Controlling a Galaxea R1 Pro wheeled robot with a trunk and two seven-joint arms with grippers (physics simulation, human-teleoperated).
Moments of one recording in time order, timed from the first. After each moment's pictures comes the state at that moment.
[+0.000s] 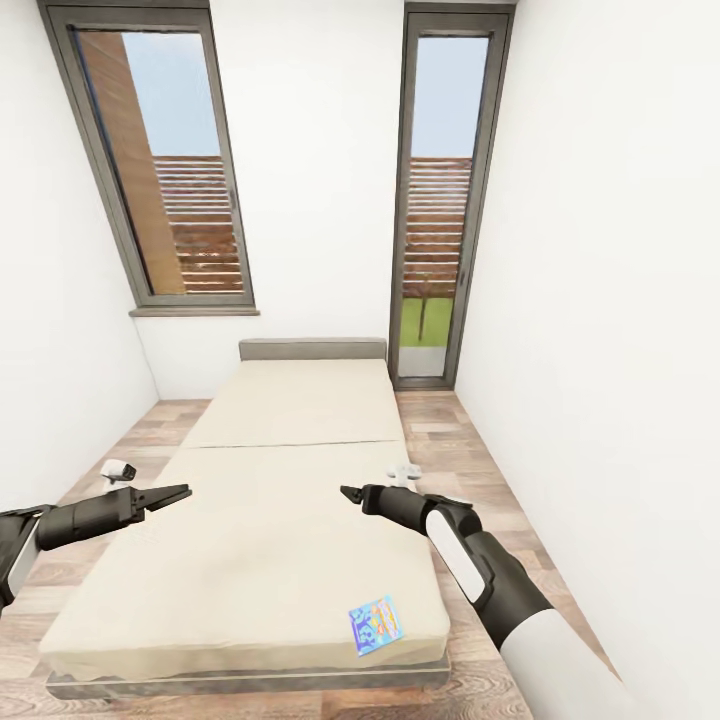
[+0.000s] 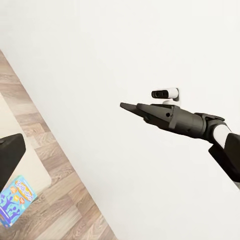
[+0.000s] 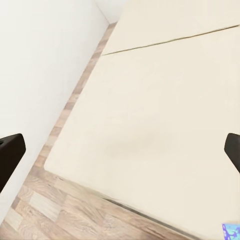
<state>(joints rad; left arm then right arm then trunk) -0.68 0.46 0.26 -0.72 0.12 0.70 -1.57 -0.65 0.07 0.34 -0.98 -0.57 0.53 0.17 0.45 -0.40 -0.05</state>
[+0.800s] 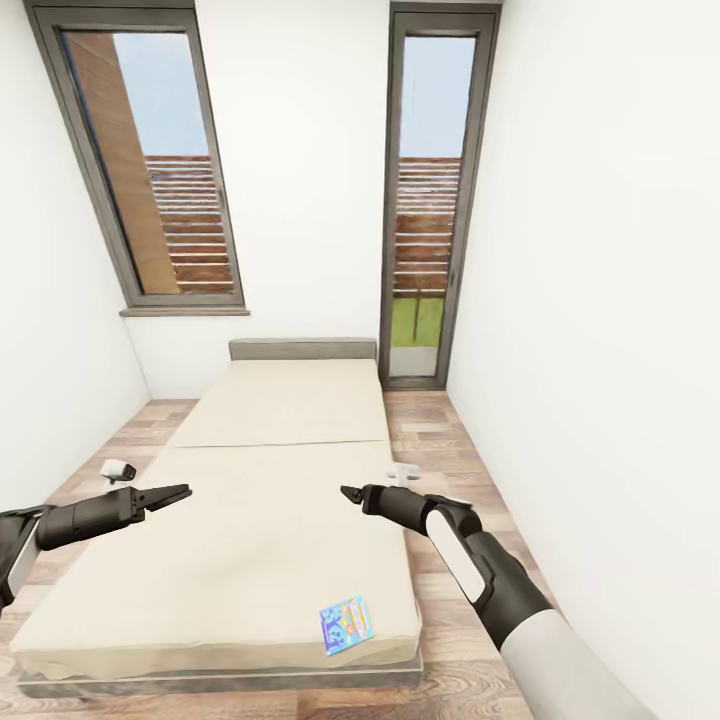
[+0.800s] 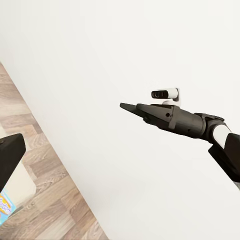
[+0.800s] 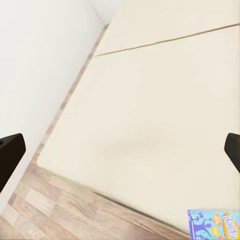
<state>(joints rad) -0.68 0.46 0.26 -0.72 0.12 0.70 -1.57 -0.65 0.07 0.34 -0.98 -0.57 0.53 0.17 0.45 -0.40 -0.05</state>
